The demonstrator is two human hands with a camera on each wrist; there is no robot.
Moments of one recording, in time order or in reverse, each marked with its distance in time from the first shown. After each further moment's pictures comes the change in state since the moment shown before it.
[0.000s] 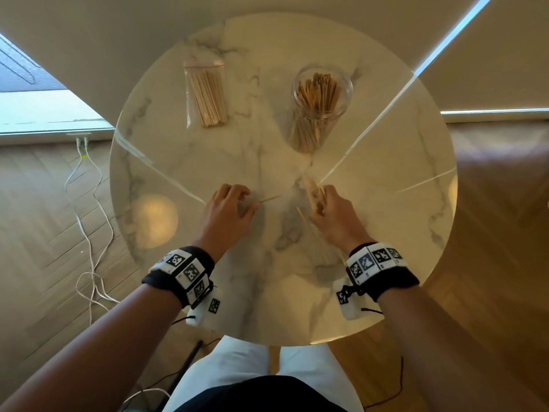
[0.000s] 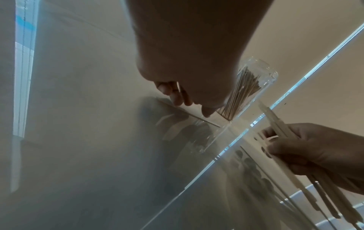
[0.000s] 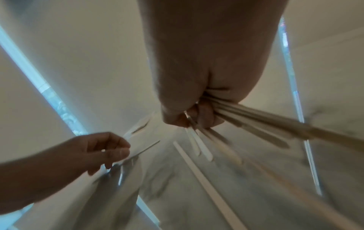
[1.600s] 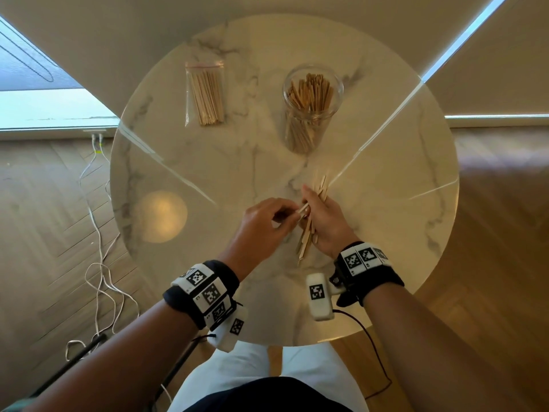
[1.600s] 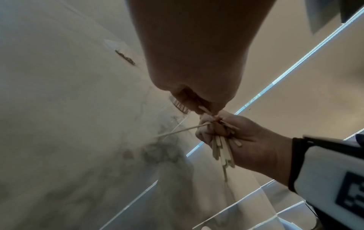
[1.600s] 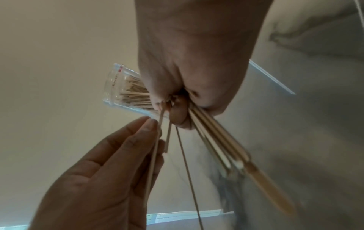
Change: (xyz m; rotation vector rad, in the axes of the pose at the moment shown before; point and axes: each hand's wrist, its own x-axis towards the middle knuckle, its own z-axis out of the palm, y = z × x) left_hand -0.022 0.105 0.022 -0.325 -0.020 0.105; right_hand 0.008 -0.003 0.011 1.188 -0.100 0.390
